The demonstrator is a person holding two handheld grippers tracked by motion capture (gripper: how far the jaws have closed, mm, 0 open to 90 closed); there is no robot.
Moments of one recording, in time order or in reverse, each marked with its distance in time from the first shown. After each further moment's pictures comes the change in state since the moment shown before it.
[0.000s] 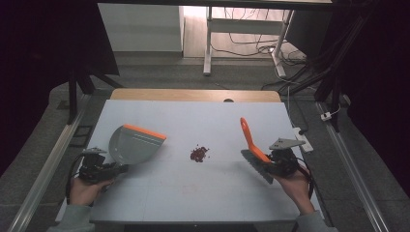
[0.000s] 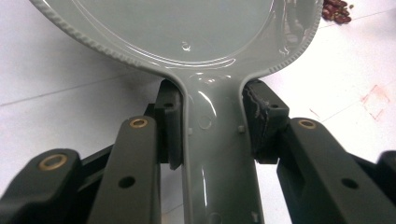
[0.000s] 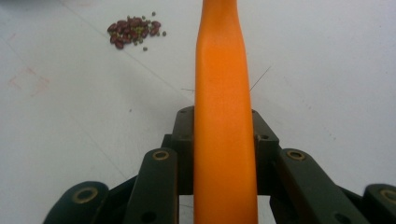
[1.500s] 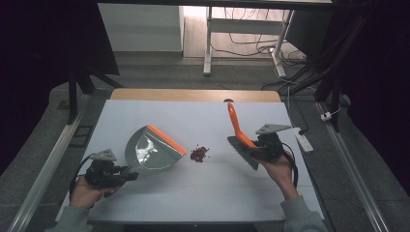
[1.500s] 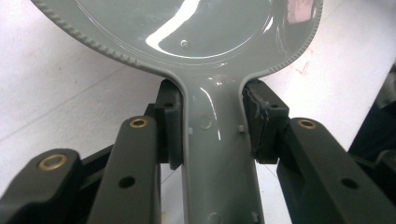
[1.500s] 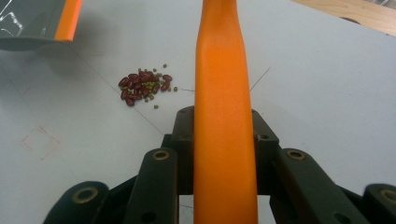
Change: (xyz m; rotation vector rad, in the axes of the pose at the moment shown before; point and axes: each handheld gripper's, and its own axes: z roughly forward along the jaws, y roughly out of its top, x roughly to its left) left arm -0.040 0.007 -0.004 0.057 -0.138 0.312; right arm 0.004 0.045 0.029 -0.054 0.048 0.009
